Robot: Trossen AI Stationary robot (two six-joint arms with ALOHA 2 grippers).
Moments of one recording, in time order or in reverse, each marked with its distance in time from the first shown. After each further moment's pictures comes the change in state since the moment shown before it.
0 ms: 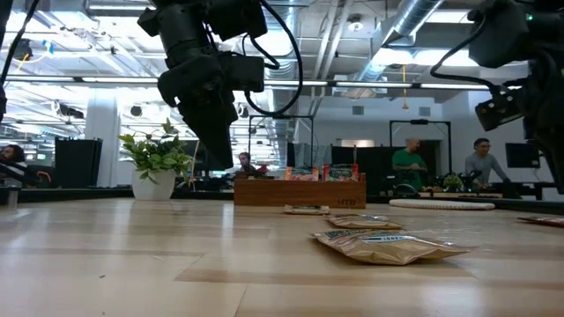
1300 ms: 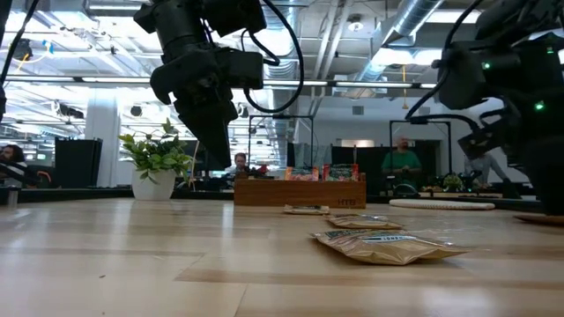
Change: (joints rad) left arm -0.027 0.000 0.001 -0.003 0.000 -0.002; right arm -0.108 0.267 0.019 0.096 0.002 -0.134
